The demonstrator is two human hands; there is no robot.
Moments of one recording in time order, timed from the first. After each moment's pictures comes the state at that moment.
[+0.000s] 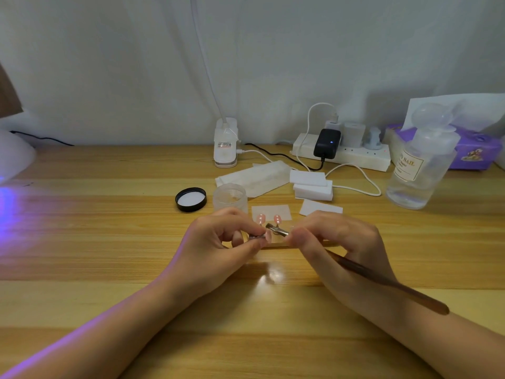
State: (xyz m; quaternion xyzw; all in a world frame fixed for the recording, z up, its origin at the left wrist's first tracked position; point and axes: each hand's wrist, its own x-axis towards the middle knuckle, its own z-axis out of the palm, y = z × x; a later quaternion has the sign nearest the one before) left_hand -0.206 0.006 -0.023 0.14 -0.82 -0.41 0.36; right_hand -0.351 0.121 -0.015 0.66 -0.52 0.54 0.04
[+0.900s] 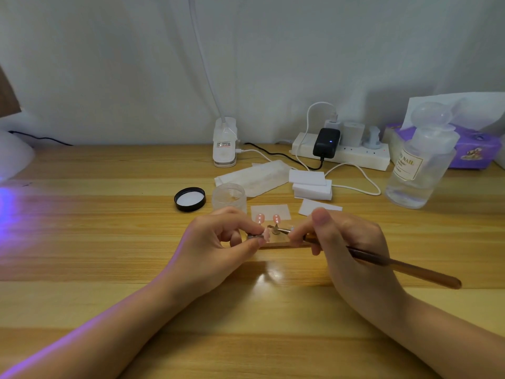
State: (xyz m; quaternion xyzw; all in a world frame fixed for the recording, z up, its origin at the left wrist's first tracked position) left_hand -0.206 0.009 -0.020 0.16 -0.81 -0.43 0.35; right_hand -0.348 0.122 -0.019 0.59 -0.53 0.61 -0.02
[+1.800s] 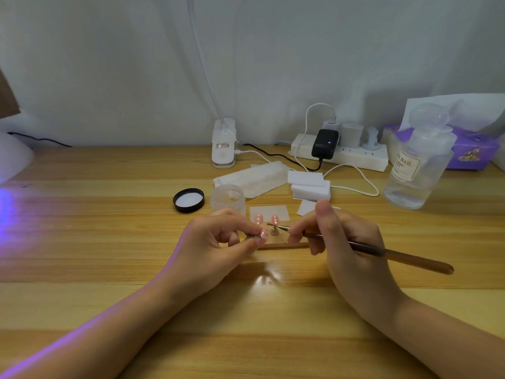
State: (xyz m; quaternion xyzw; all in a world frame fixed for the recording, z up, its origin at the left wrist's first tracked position) left_hand -0.207 0.007 -0.022 0.15 -0.81 -0.44 0.36; right_hand -0.346 0.123 -0.017 0.52 -0.55 0.64 -0.12
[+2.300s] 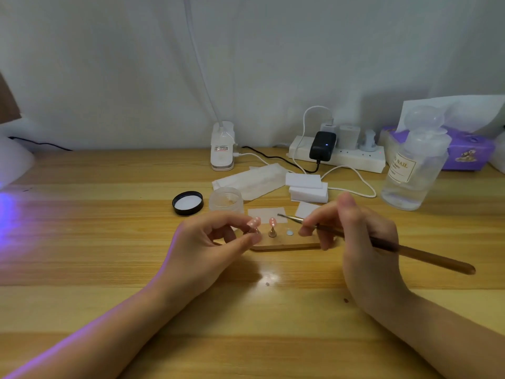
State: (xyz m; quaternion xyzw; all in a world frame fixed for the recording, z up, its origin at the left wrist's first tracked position) left_hand -0.206 0.014 -0.014 0.18 -0.80 -0.42 0.40; right_hand -0.350 0.126 -0.011 0.48 -0.52 0.70 -0.10
